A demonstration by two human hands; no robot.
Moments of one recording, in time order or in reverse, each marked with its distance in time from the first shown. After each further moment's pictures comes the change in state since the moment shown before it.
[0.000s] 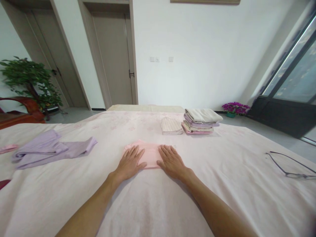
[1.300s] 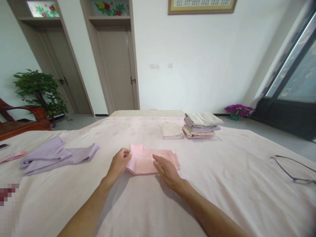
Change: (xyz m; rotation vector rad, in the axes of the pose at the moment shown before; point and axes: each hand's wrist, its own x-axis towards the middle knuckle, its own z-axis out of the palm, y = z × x) left_hand 0.005 -0.027 -0.027 -0.605 0.369 -0.444; right_hand 0.007 -0.034 -0.022 0.849 0.040 0.202
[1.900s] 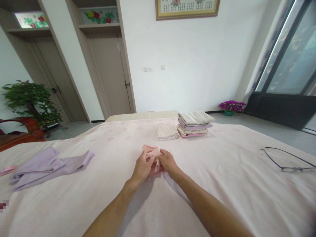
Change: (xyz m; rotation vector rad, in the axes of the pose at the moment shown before) left_hand -0.031 0.094 0.085 -0.488 -0.218 0.108; right_hand 0.027 0.010 -0.021 0.510 0.173 0.345
